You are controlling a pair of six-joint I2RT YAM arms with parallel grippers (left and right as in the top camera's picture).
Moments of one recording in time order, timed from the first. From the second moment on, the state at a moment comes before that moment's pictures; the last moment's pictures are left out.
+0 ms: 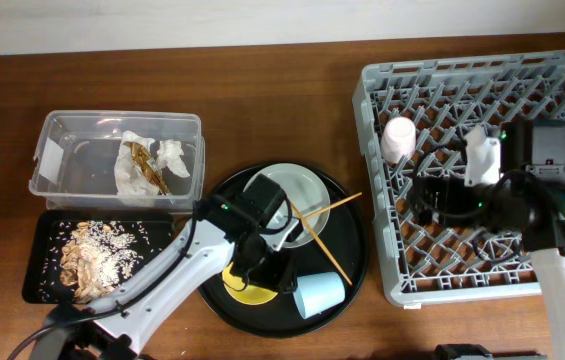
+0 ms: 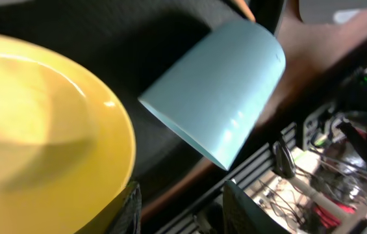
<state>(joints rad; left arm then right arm) -0.64 1.55 1.03 -0.98 0.50 -0.24 -0.05 1.19 1.35 -1.34 -0.28 0.08</state>
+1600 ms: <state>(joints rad) -0.71 1.55 0.88 -0.69 0.57 -0.36 0.48 1.27 0.70 -0.80 -0.47 0.29</state>
